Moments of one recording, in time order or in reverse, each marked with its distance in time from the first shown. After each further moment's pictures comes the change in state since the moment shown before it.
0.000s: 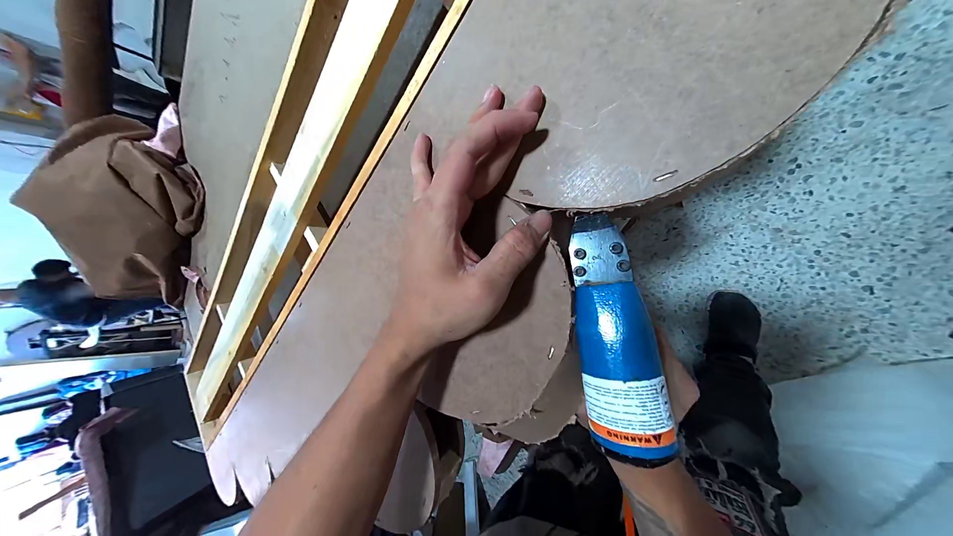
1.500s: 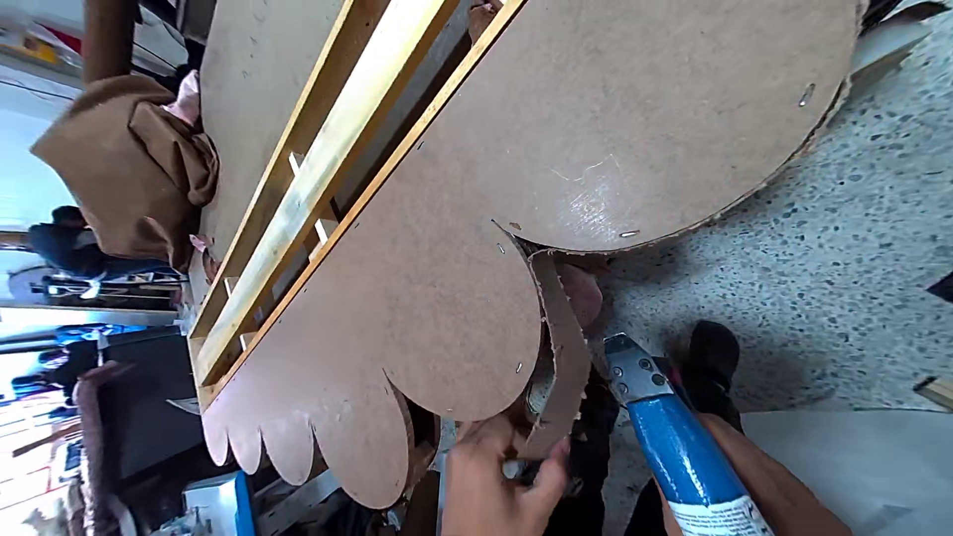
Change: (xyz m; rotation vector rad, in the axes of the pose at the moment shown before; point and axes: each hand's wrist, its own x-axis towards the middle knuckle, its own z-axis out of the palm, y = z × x) left_hand -0.177 0.093 0.104 0.177 0.145 -0.739; right_hand -0.012 0.047 -0.140 -0.102 -0.505 0.016
